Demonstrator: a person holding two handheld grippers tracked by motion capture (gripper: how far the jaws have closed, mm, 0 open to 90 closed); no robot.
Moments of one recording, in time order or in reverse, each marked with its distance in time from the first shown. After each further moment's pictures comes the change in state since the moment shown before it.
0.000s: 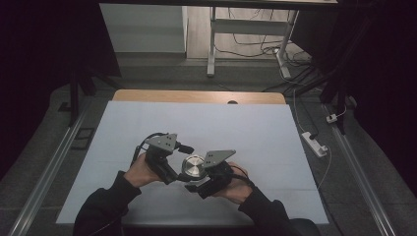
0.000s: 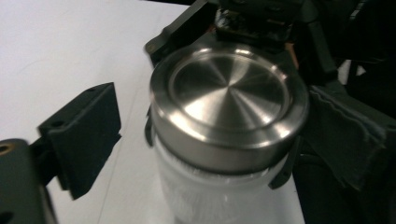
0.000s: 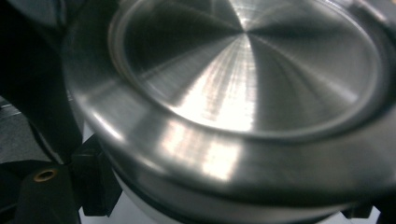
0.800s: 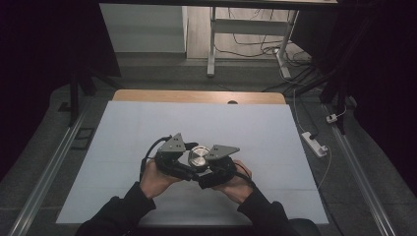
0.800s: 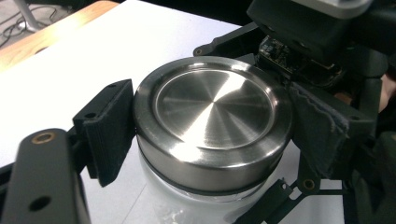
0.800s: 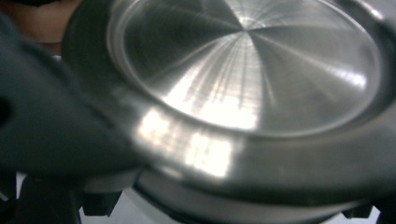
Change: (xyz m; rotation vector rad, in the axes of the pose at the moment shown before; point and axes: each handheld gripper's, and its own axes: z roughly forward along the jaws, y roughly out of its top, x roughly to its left) left arm -0.023 0.014 0.023 -0.056 0.352 -0.165; right arm -0.010 0.000 -0.003 -0.011 -0.219 0.117
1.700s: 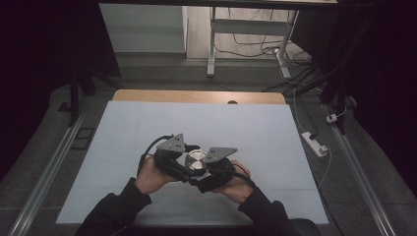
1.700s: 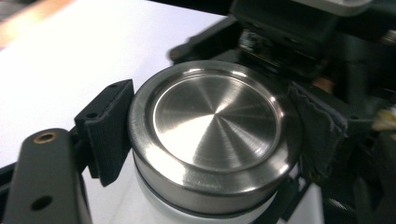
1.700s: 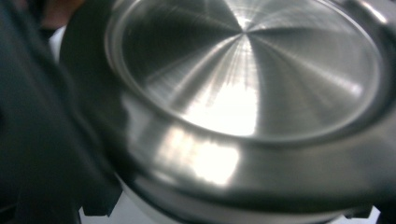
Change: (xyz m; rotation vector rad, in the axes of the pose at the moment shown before) left arm -0.003 0.003 0.000 0.029 -0.017 0.025; right arm 0.004 0.002 0.000 0.014 0.073 -0.044
